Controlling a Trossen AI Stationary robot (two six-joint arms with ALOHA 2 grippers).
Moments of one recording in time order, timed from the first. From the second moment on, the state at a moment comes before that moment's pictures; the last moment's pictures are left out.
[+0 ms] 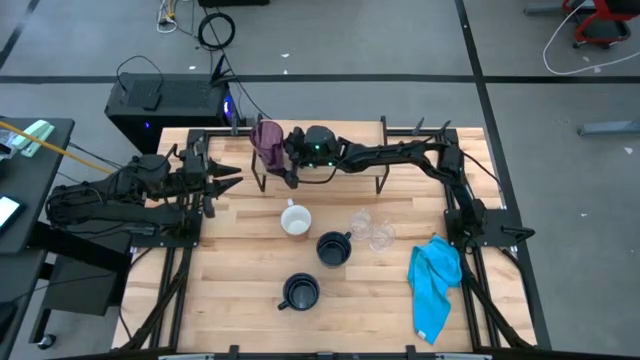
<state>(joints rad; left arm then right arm) 0.07 0.48 0.71 -0.33 -0.21 -0.06 -0.32 2.13 1.55 0.33 -0.20 -0.07</state>
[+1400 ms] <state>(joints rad) 0.07 0.48 0.71 -0.35 -0.21 -0.07 -0.33 2.08 1.81 -0.45 -0.23 -0.26</state>
